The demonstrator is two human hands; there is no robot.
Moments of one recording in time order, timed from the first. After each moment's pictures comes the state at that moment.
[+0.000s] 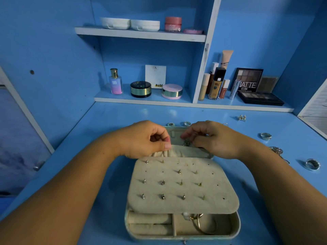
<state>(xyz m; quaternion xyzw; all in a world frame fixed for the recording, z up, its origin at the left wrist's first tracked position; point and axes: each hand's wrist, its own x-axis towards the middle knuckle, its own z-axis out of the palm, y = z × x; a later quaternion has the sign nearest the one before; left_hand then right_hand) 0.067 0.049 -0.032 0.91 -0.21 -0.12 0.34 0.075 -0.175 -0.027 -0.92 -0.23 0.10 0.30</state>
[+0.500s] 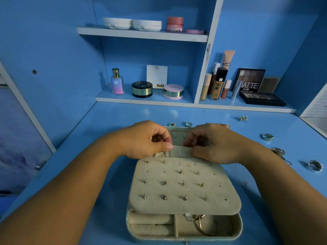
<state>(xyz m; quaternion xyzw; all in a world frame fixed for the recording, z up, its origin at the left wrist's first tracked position) 0.067 0.049 -0.034 0.91 -0.21 -0.12 0.34 0.070 -0.174 -0.026 -0.93 -0.25 0.09 0.24</state>
